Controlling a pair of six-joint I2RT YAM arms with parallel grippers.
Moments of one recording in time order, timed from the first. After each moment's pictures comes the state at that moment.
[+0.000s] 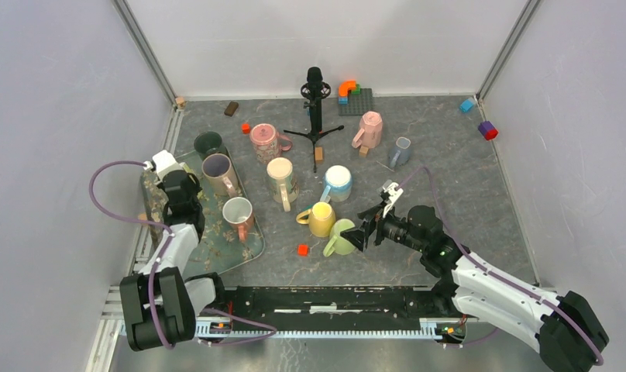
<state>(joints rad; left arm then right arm) 0.21 1.09 0.46 0.29 -0.37 -0.22 0.73 0.79 0.28 0.30 -0.29 0.35</state>
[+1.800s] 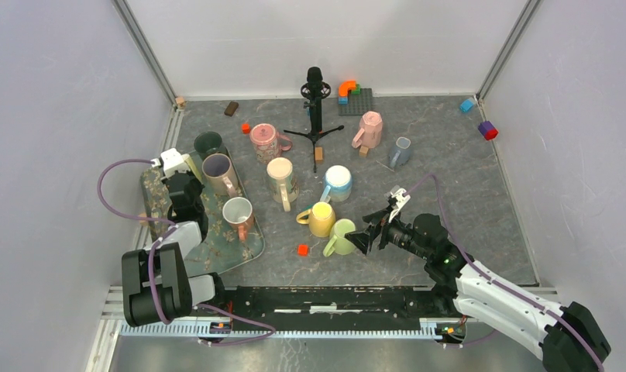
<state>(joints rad) 0.21 1.24 0.36 0.70 -0.30 -0.08 0.73 0.69 0.18 0.32 -0.24 0.38</state>
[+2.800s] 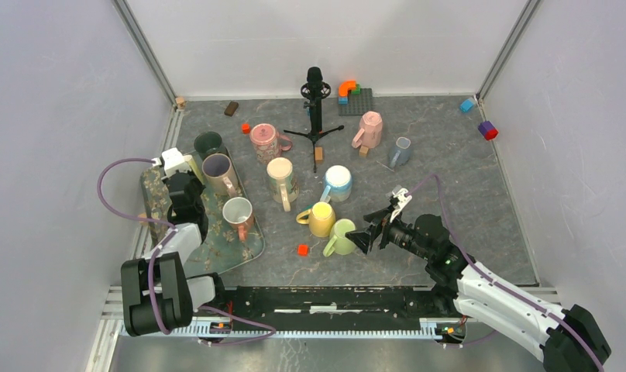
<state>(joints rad) 0.19 1.18 0.37 0.62 -0.30 -0.08 0.73 0.67 0.18 0.31 -0.23 0.38</state>
